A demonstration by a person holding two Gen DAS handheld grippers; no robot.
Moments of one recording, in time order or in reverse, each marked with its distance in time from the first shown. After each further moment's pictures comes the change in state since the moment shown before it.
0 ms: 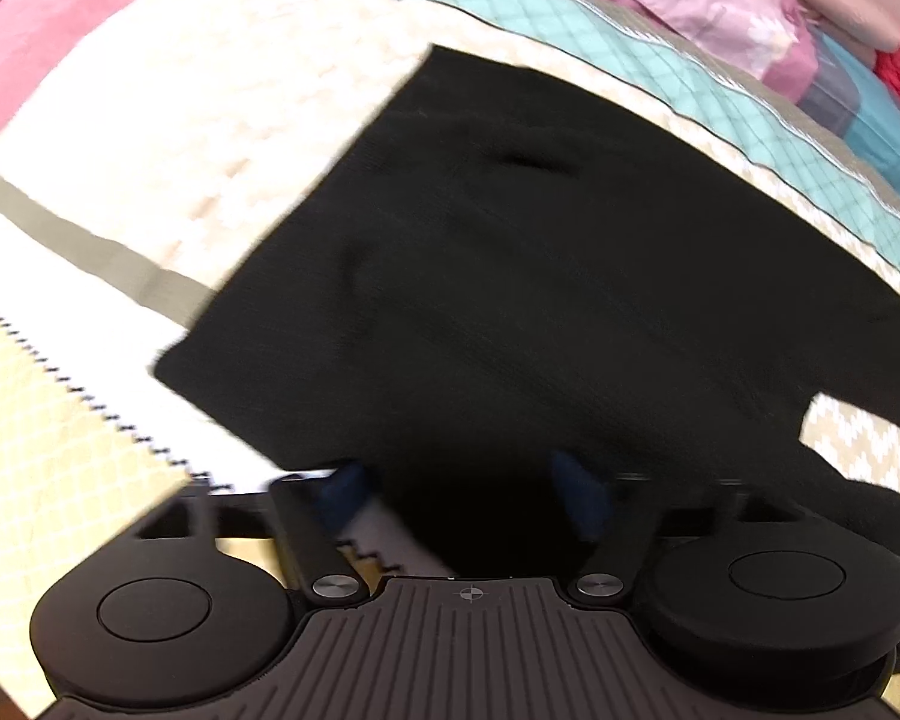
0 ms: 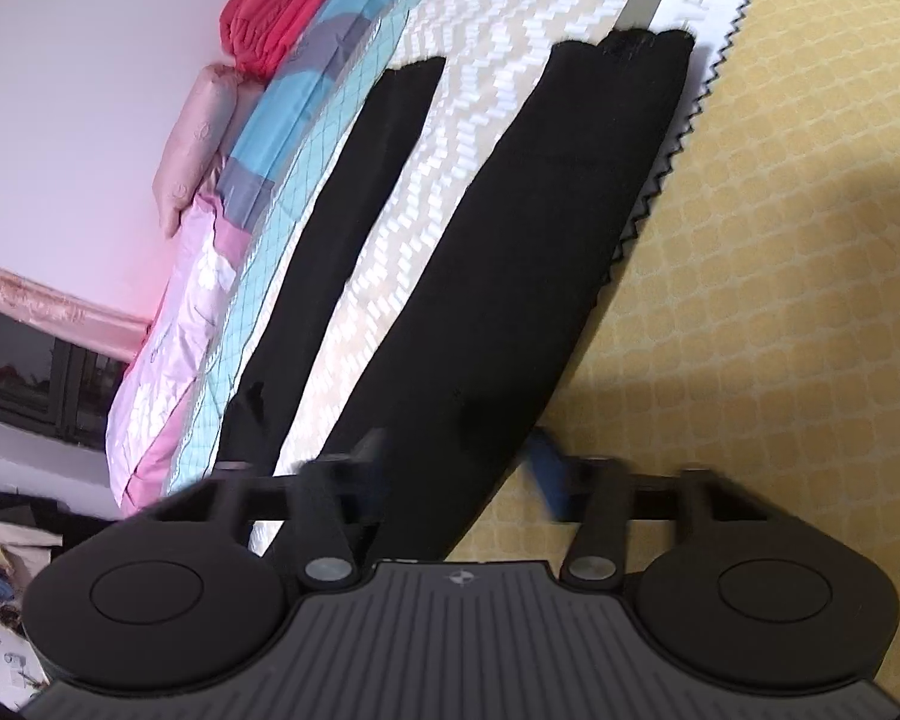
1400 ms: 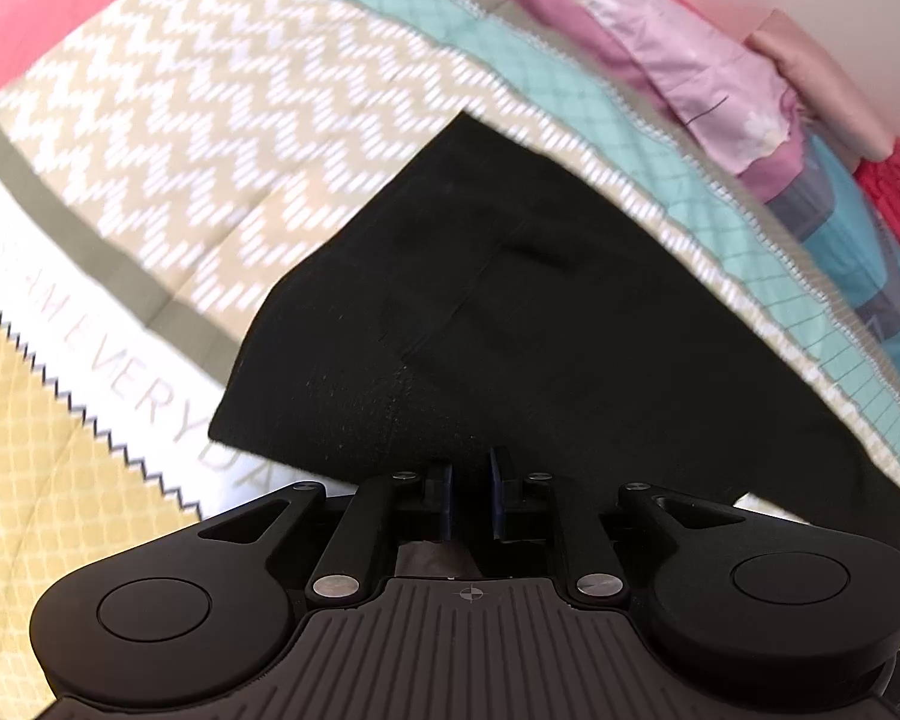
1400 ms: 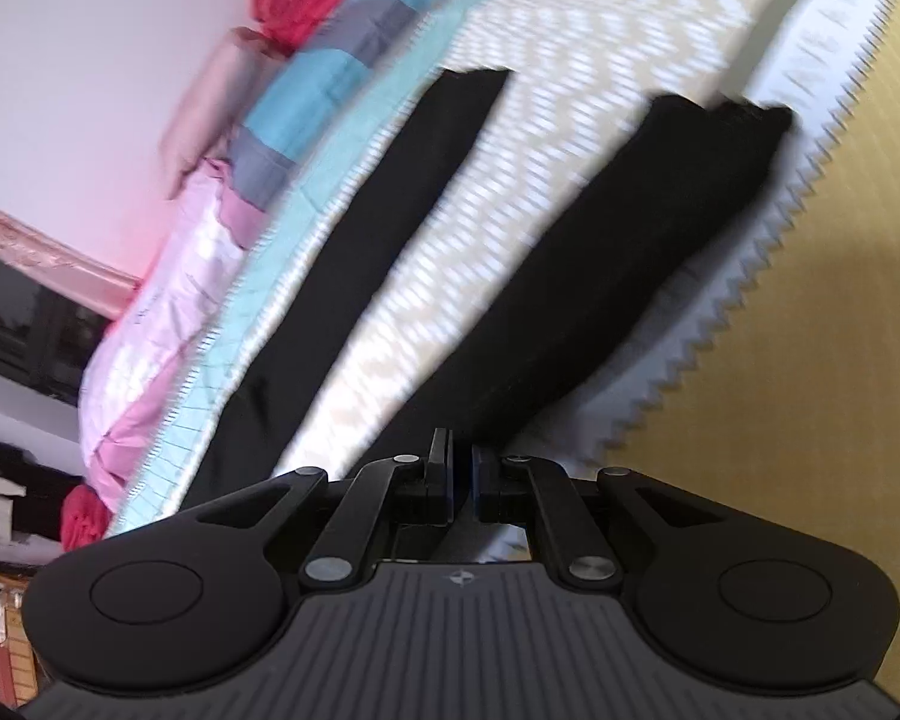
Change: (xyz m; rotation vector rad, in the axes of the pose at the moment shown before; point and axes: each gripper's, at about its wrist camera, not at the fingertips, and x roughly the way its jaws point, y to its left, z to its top) left arm -0.029 0.034 0.026 -0.155 -0.040 -0.177; right arm -0.002 0.040 0.024 -0.143 -0.016 -0.040
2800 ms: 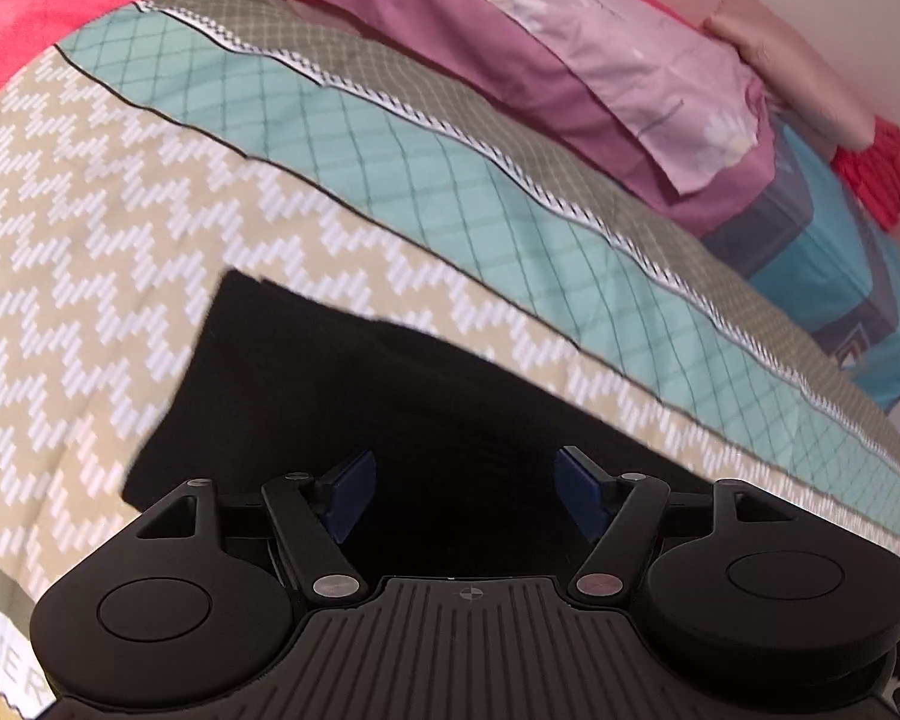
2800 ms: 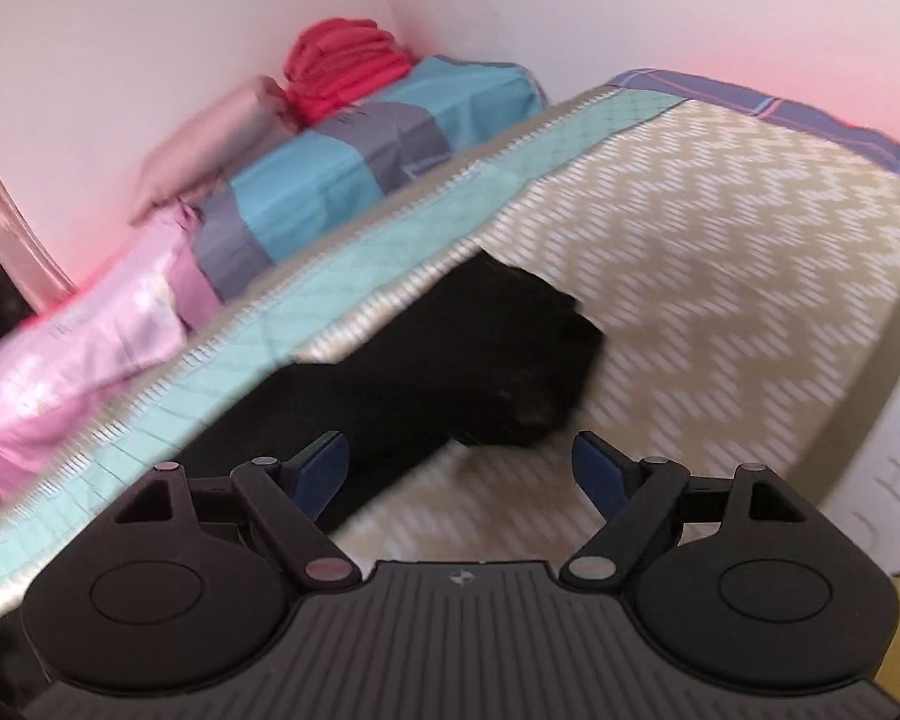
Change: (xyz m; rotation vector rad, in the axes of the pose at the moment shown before) left arm 0.077 -0.097 0.121 0.113 0.037 -0.030; right arm 0.070 0.043 0.070 -0.315 -0.276 -0.214
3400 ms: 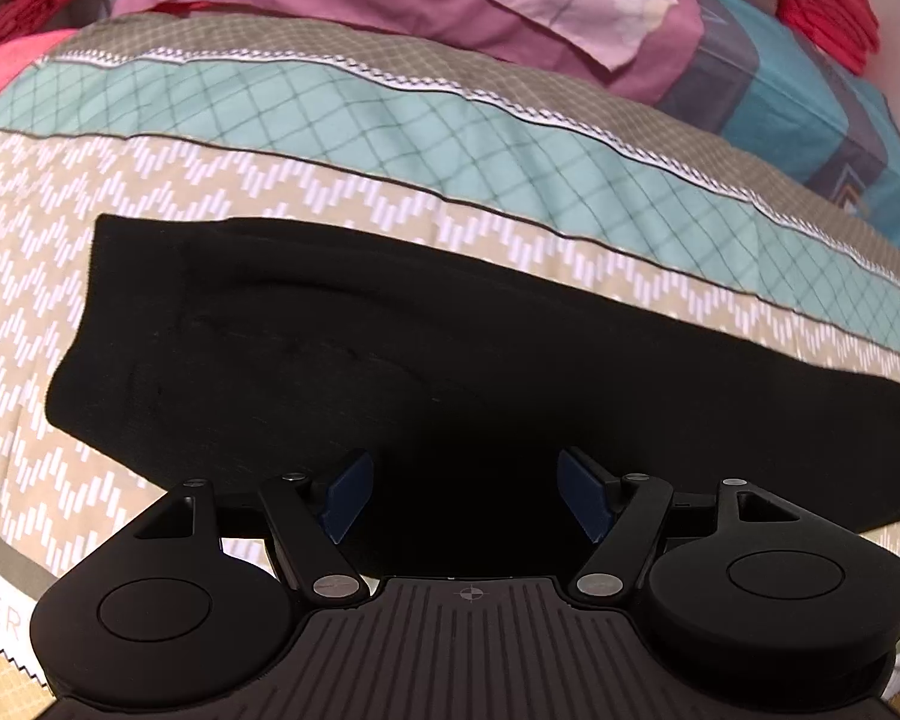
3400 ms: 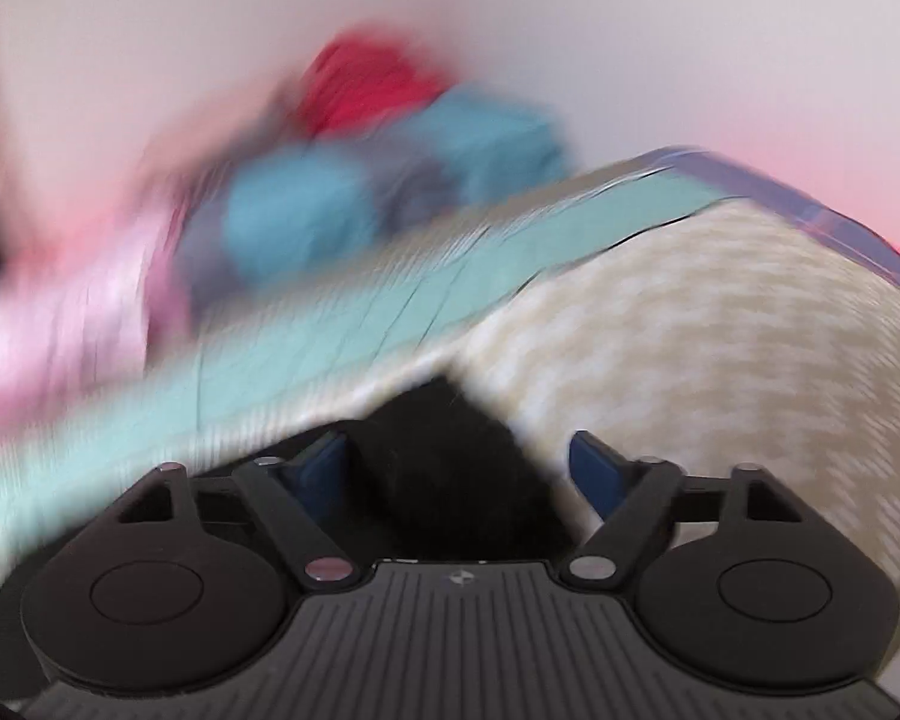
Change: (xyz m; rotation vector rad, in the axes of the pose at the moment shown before) left arm 0.007 -0.082 -0.061 0.237 0.088 0.084; right arm 0.050 -0.022 0.072 -0.076 -0.129 -0.020
